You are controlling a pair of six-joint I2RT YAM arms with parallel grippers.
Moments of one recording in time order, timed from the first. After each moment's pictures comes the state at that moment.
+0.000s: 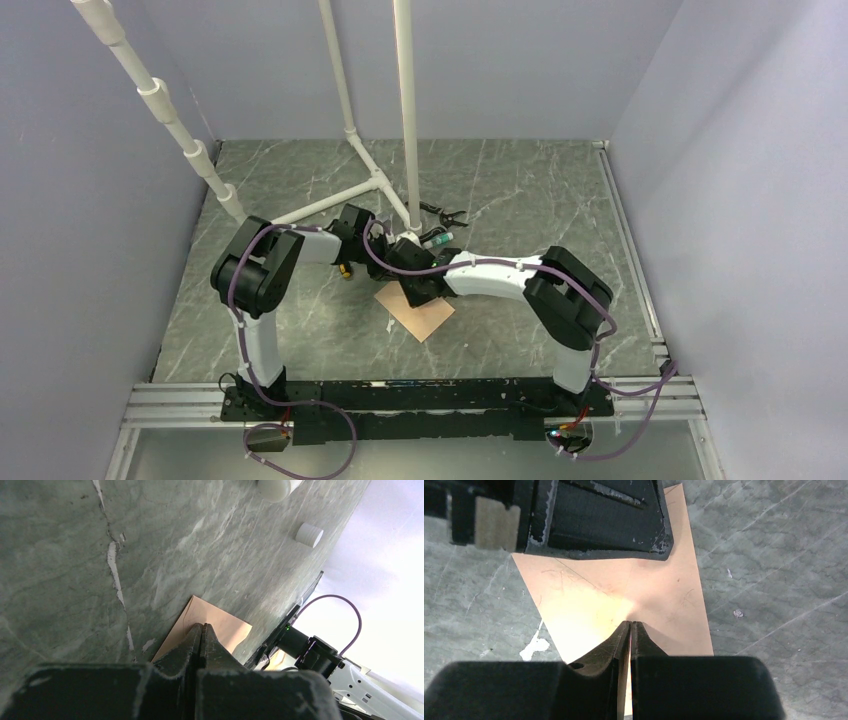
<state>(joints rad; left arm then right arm) -0.44 1.94 0.95 0.02 0.67 -0.83 0.98 1.84 1.13 -0.41 0.16 0.46</state>
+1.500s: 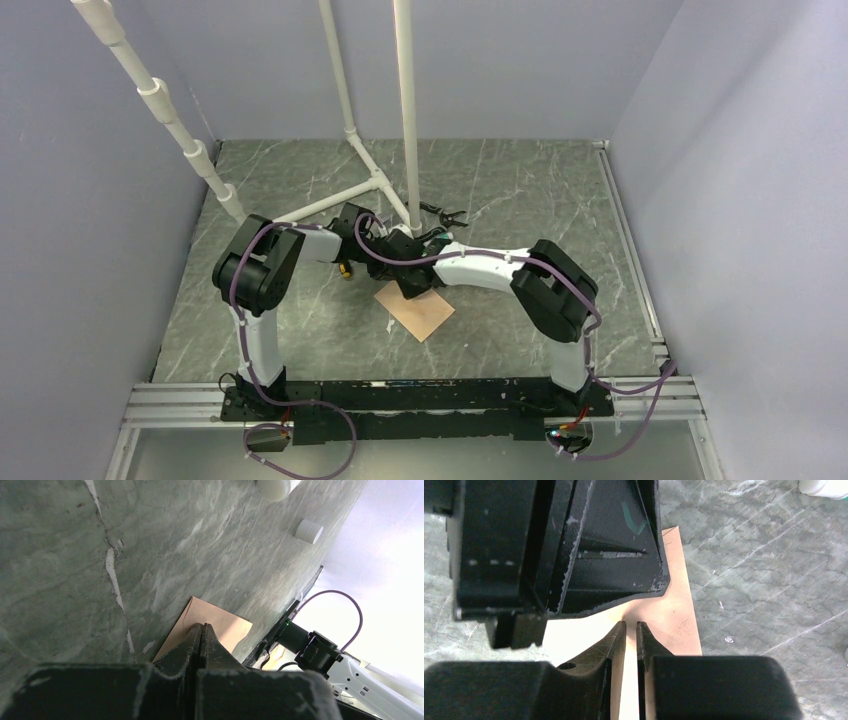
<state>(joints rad) -0.43 1.96 0.98 0.00 0.70 -0.80 0.96 1.93 1.27 -0.47 0.17 0.42</state>
